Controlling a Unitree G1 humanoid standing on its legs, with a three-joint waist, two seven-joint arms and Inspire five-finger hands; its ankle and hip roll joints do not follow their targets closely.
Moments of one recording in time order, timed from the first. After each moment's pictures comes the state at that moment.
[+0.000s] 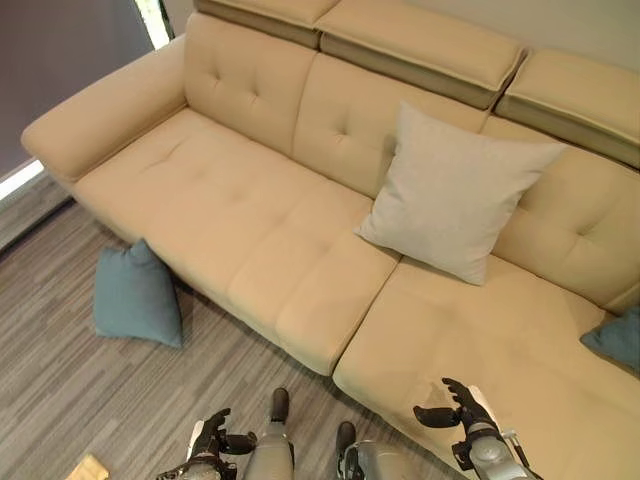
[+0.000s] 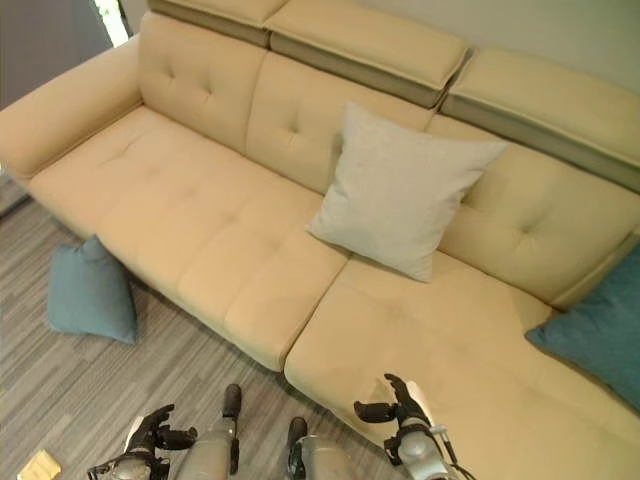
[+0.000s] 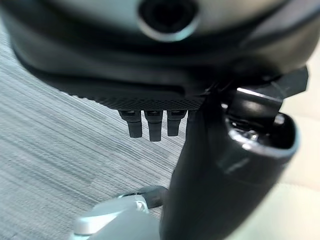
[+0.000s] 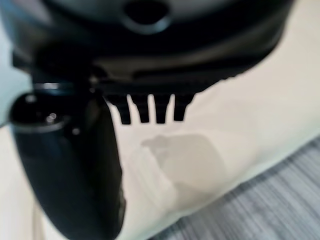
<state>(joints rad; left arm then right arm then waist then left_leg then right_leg) -0.02 0.24 -0.14 1.06 -0.14 -0.11 0.21 -0.07 -0.34 0.23 0.97 -0.10 -0.07 -0.22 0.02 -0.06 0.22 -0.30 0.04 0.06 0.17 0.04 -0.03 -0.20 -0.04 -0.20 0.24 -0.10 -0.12</state>
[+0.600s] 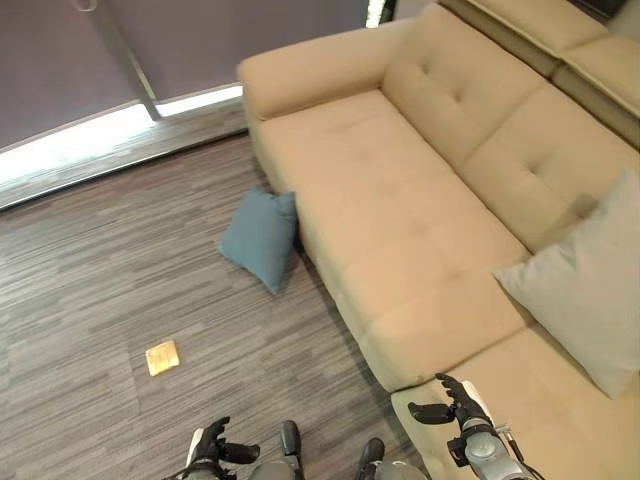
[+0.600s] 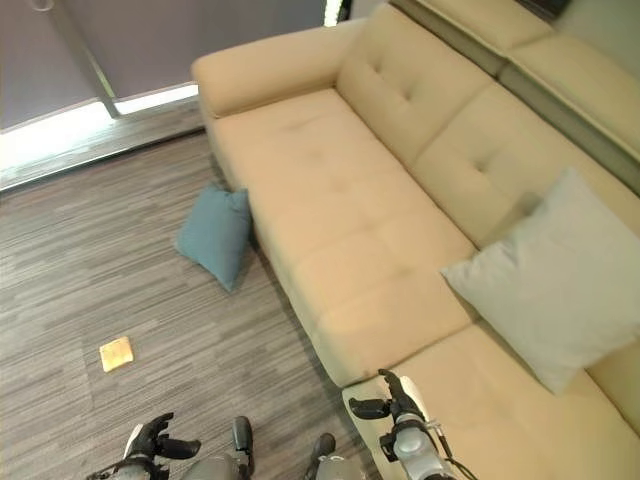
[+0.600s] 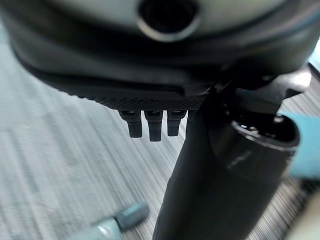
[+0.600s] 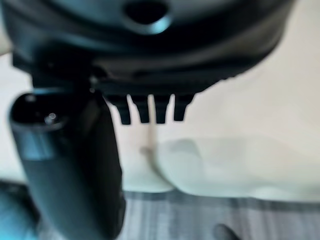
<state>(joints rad) 0.04 0.24 -0.09 1.11 -0.14 -0.09 0.20 -0.12 -0.33 0.23 0.96 -0.11 -0.07 -0.22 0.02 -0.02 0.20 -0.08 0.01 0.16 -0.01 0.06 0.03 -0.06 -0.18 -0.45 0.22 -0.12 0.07</state>
